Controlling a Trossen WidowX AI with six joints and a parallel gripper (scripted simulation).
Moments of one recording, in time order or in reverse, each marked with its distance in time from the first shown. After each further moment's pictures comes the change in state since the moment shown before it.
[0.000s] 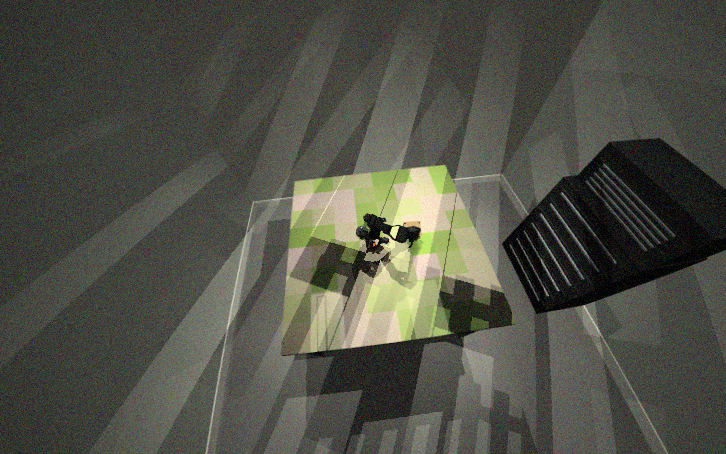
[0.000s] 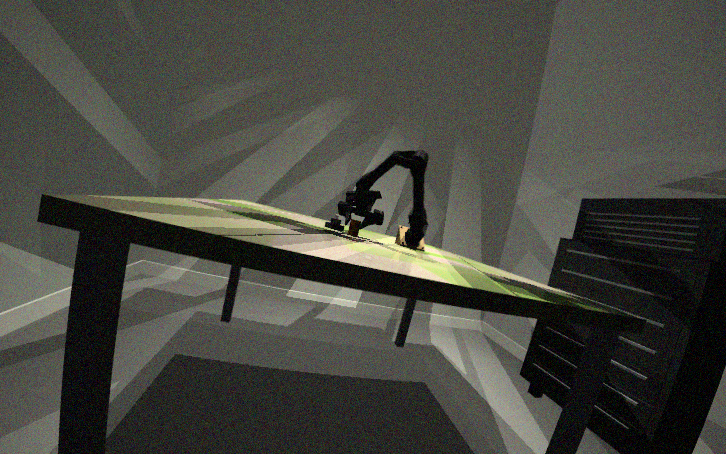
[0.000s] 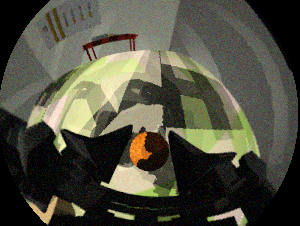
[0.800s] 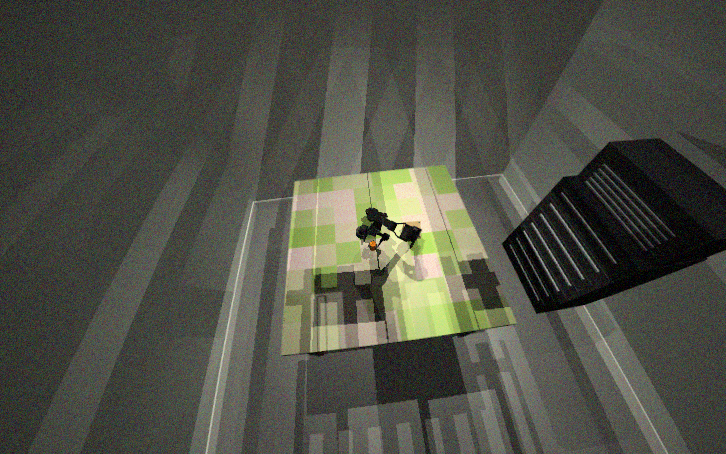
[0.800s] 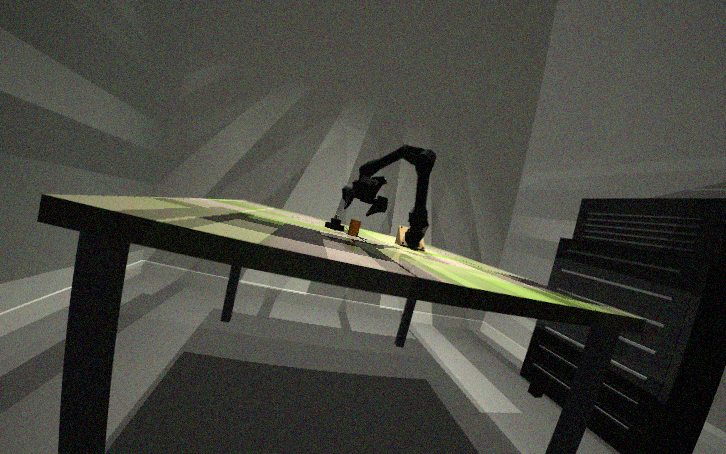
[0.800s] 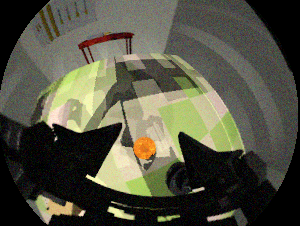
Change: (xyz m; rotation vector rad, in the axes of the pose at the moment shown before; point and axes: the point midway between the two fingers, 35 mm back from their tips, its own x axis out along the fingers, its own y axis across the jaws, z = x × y) arm -0.039 -0.002 0.041 -0.016 0.039 -0.068
